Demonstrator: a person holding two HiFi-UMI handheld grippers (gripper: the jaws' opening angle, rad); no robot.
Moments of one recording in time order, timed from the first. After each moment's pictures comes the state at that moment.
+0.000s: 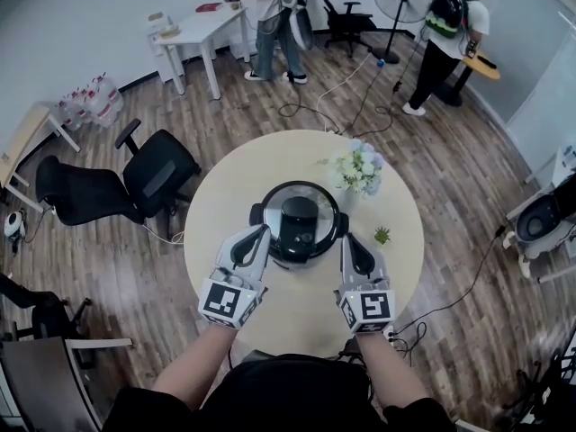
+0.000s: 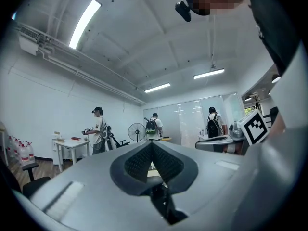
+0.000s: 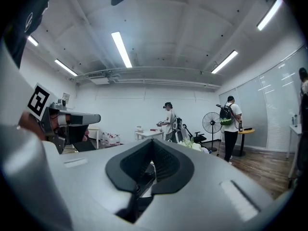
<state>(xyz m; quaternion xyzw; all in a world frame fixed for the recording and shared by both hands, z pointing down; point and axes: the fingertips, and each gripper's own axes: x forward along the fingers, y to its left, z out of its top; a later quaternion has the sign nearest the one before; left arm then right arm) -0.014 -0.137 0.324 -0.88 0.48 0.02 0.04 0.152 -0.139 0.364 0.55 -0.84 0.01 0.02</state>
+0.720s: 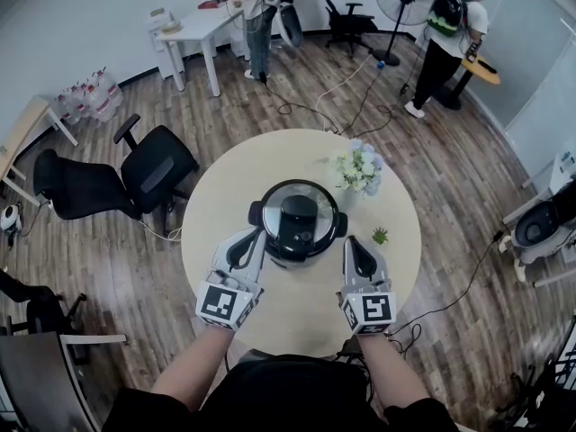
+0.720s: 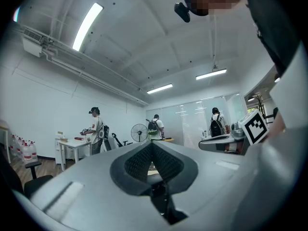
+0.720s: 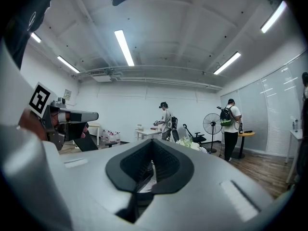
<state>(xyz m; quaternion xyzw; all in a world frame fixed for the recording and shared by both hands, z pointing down) -0.024 -0.128 0.332 -0.87 0.49 0.03 0.04 0.158 -0.131 0.369 0.55 -0.84 0.00 0.04</state>
